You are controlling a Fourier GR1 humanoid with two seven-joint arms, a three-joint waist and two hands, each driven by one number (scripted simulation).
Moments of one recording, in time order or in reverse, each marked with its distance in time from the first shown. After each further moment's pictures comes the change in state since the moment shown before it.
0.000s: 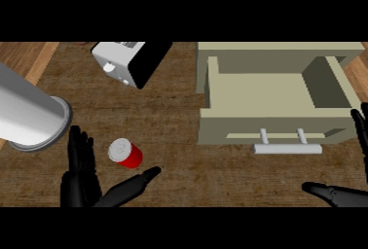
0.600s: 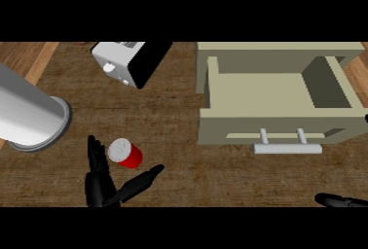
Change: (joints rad) left arm -0.026 0.000 0.031 0.344 0.296 0.095 -0.385; right arm 0.031 -0.008 -0.038 -0.079 -0.034 0.022 0.052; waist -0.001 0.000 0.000
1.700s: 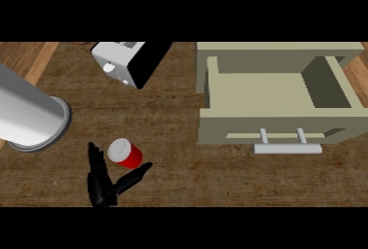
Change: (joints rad) left arm -0.132 0.000 0.200 0.487 0.387 -0.170 -0.438; right arm 0.044 0.027 -0.039 -0.093 -0.004 0.043 0.049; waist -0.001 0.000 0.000
